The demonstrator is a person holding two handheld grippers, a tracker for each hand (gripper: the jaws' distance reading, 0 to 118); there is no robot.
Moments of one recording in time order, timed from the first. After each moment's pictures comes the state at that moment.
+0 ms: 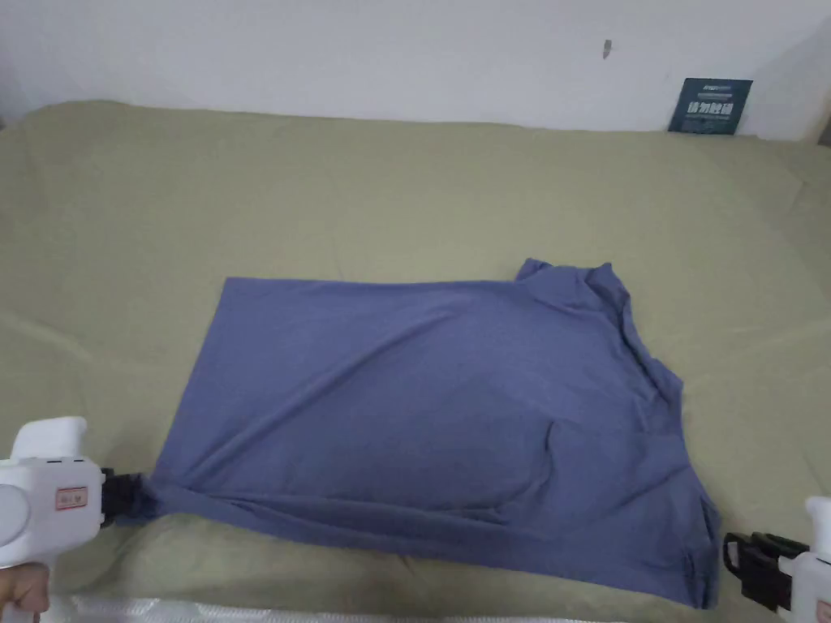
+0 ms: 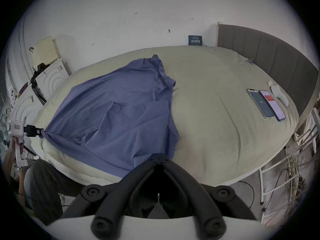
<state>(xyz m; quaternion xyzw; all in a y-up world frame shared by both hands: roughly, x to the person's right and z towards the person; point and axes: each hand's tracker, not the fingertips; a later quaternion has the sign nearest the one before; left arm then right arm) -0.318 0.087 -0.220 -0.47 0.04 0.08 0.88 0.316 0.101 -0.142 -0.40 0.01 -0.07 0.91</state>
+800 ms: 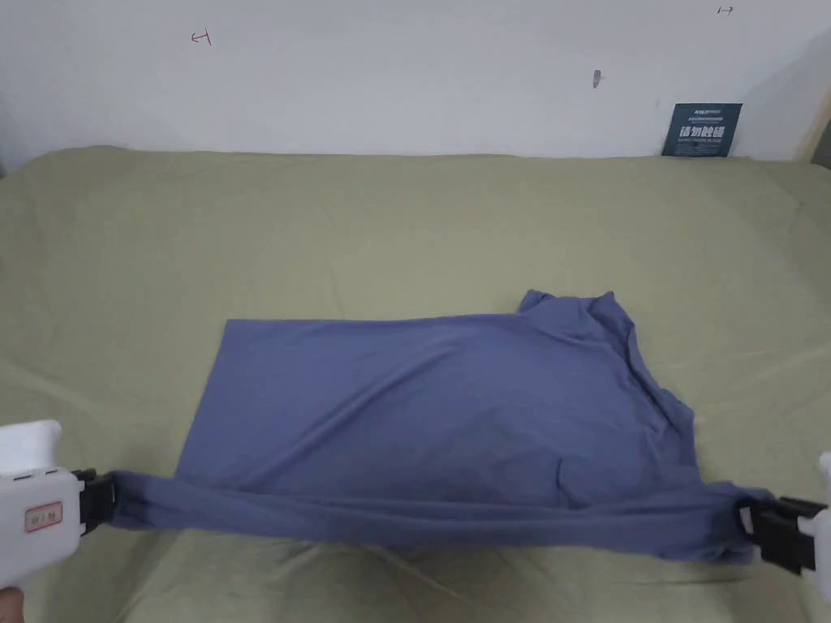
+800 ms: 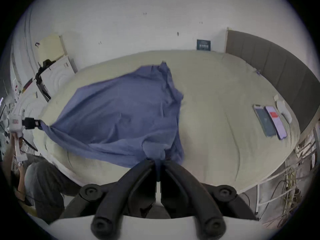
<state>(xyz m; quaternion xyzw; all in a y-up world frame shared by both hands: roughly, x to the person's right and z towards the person) -0.307 0.145 -0.250 -0.41 0.04 0.07 0.91 0.315 0.150 -0.199 -0.38 0.03 -0.05 0.92</state>
